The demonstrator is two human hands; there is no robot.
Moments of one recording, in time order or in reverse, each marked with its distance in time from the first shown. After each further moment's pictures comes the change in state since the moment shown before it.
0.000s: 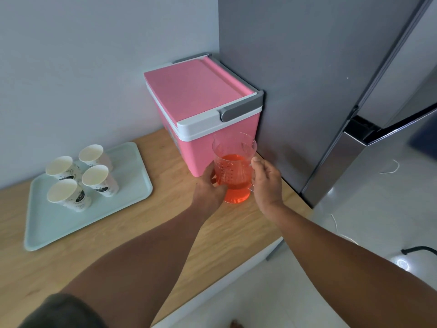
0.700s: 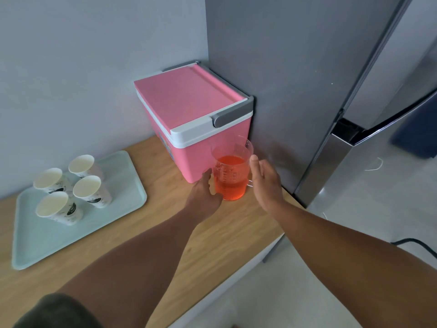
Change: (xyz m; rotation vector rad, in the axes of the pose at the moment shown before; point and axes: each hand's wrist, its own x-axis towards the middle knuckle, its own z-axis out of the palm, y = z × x) left_hand 0.012 -0.009 -0.009 0.400 -0.093 0.085; right_hand 0.011 -0.006 -0.016 -0.467 0.018 0.031
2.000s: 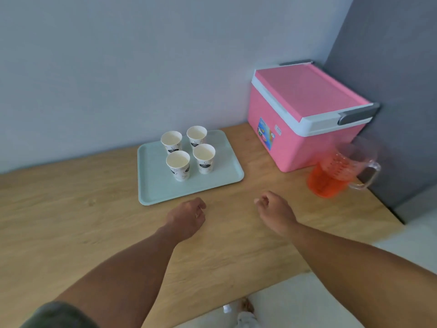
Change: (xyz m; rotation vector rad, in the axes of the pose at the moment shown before) left_hand -0.163 -0.246 -0.197 0.311 0.055 -0.114; right_hand -0.147 -0.051 0.198 -0.463 -0.412 -0.126
